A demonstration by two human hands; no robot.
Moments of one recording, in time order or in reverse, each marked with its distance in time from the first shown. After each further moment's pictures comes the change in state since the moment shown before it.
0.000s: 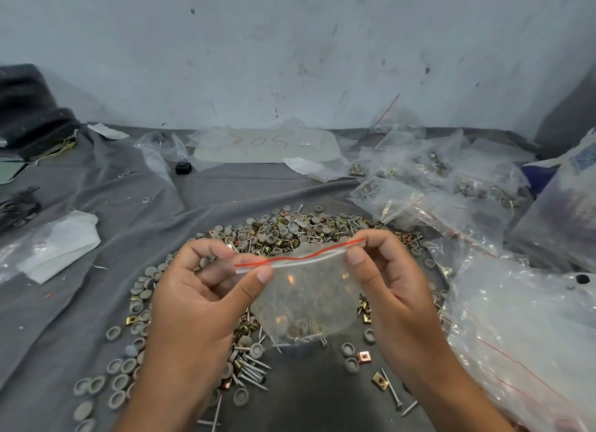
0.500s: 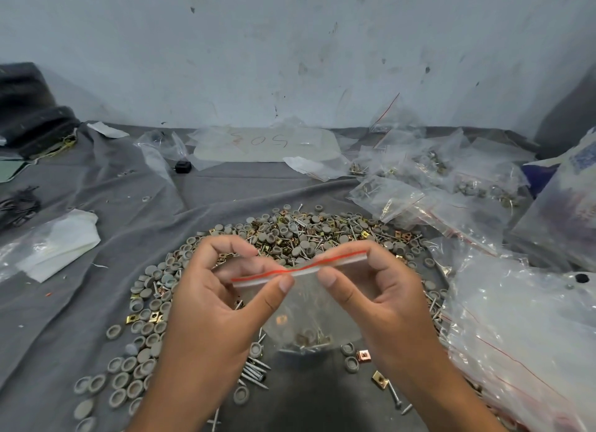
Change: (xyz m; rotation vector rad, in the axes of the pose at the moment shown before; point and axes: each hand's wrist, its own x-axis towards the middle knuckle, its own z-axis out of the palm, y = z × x) left_hand -0.006 0.002 0.005 0.114 -0.129 0.051; right_hand -0.005 -0.009 0.008 0.074 -0.066 0.069
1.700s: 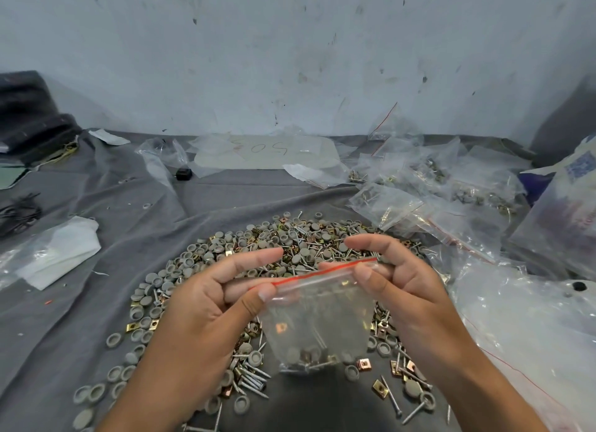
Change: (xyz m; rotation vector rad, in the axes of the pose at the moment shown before) left_hand 0.003 0.012 -0.017 0.178 -0.237 -0.054; right_hand 0.011 -0.012 -0.028 0.224 -0.140 0.155
